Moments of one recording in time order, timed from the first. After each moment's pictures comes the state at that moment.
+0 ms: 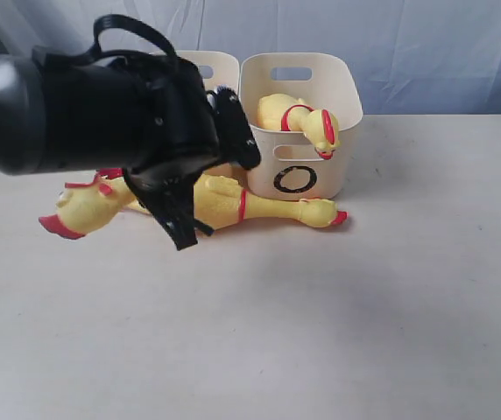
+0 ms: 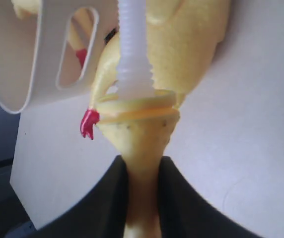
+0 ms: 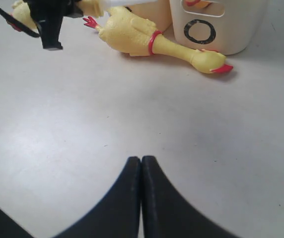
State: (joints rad) left arm -0.85 1.79 -1.27 0.76 1.01 -0.13; right arm 0.48 0.33 -0.50 0.25 0.84 -0.08
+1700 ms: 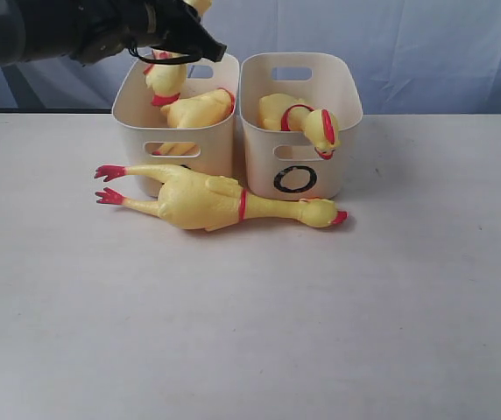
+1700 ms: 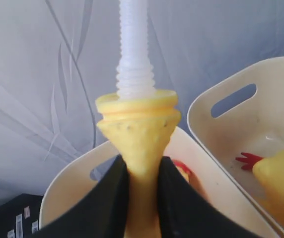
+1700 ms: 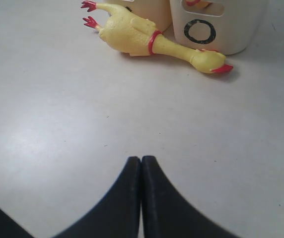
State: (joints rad) left arm -0.40 2.02 -1.63 0.71 0.10 -0.43; right arm 0.48 0.33 -0.50 0.25 0.84 -0.07
